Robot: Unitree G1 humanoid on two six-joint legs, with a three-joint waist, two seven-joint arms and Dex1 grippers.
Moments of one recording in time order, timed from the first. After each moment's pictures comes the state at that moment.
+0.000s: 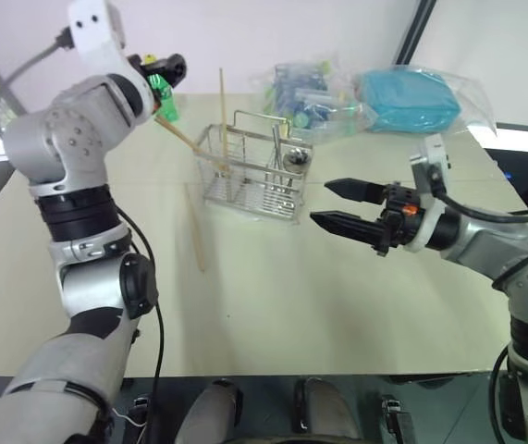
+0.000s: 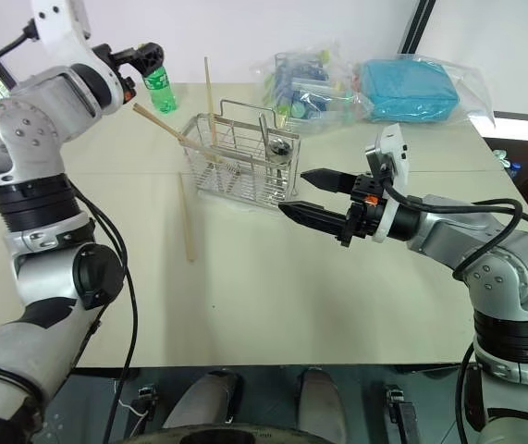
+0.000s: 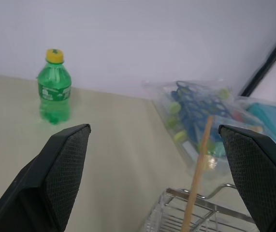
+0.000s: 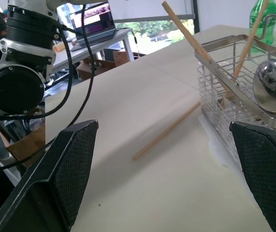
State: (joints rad) left arm -1.16 0.36 0.40 0.08 -0.37 1.16 0.09; right arm -0.45 -0.73 -0.18 -0.41 1.03 0.92 0.69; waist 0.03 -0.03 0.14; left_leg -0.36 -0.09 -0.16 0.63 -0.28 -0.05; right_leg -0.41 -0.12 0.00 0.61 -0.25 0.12
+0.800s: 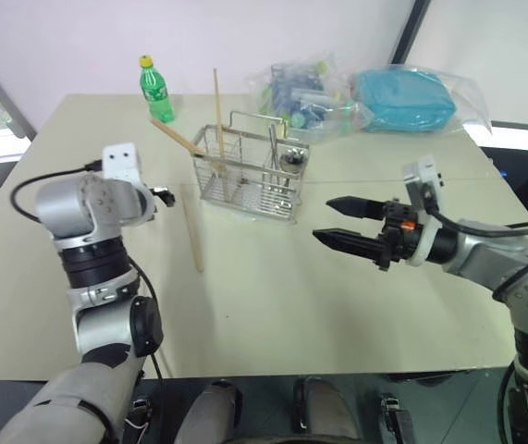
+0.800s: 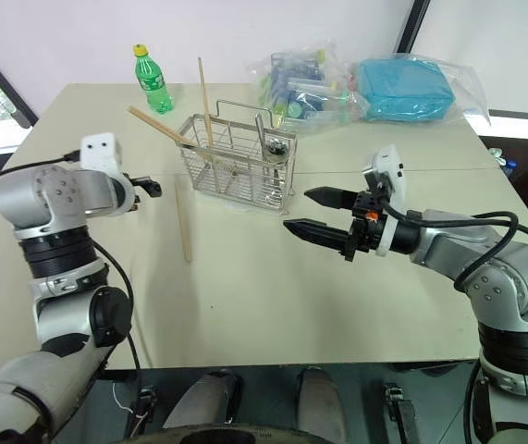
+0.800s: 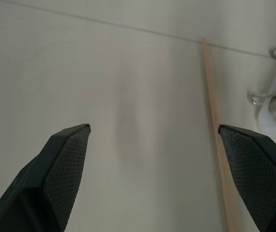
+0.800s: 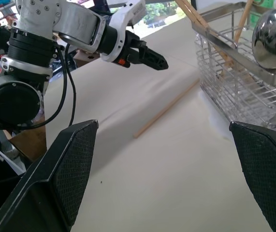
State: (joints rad) left arm -0.90 0.24 0.41 0.03 -0.21 1.61 0.19; right arm -0.37 -0.75 -0.17 -0.43 1.01 0.93 0.72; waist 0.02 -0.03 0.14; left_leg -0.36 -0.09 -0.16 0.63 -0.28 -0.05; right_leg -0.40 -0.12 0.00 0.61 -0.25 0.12
